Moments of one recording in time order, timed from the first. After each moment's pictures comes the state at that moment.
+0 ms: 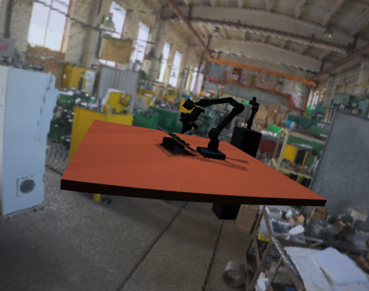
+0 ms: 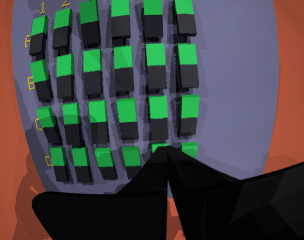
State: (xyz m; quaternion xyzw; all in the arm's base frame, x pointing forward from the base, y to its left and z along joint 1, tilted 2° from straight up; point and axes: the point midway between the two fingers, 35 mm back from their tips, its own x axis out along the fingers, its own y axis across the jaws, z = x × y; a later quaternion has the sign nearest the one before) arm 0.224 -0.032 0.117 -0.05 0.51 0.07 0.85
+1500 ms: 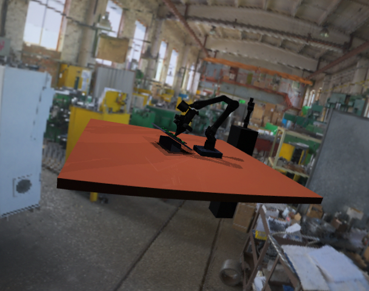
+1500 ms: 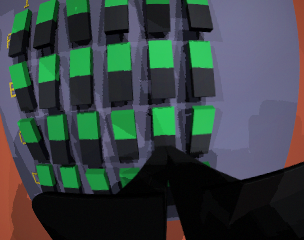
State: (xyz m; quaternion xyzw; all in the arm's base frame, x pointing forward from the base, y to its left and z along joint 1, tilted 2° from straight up) arm 0.238 -0.029 0.091 -0.05 0.51 0.08 0.86
